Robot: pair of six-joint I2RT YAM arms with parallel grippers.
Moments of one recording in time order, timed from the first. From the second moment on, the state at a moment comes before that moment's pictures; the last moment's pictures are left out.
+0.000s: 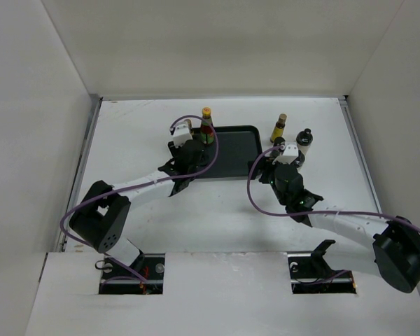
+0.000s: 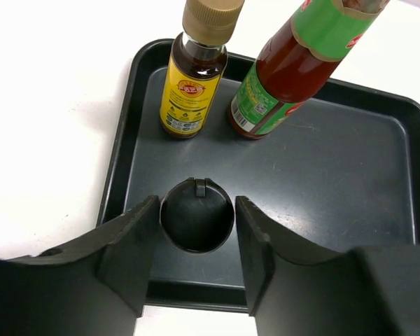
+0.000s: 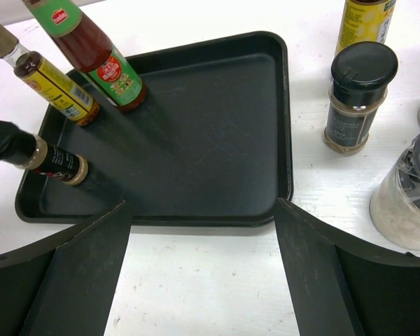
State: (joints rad) left arm -0.66 1.54 0.85 0.20 -0.65 -0.59; right arm 0.69 1.16 0.49 0.41 0.47 0.43
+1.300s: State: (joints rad) left arm -0.67 0.80 0.17 0.53 -0.75 -0.67; right arm 0.43 1.09 0.62 -0.06 0.69 0.46
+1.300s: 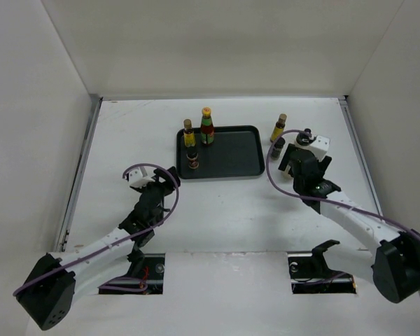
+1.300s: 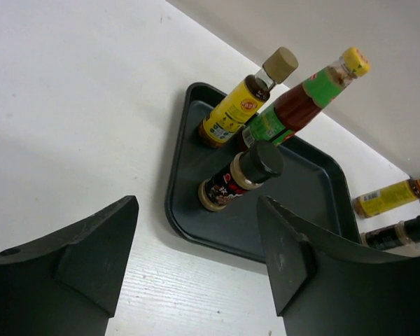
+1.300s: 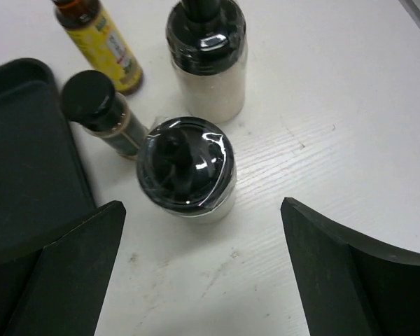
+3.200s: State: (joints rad) left arm -0.67 0.89 0.11 0.67 -0.76 -0.73; right arm 0.84 1.88 1.18 0.22 0.49 0.37
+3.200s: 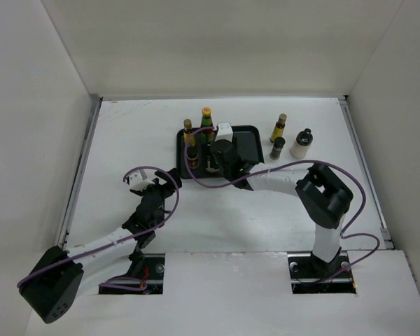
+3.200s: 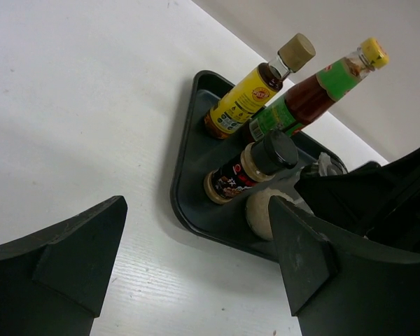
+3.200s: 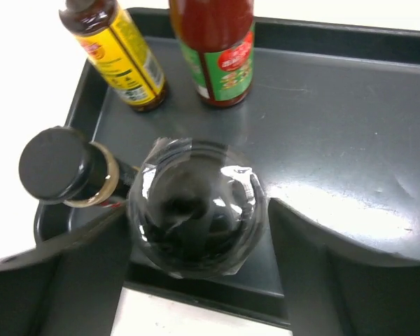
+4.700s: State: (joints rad) left arm -0.67 0.98 0.11 0.68 -0.76 -0.73; right arm 0.46 1.62 1.03 0.16 0.52 0.31
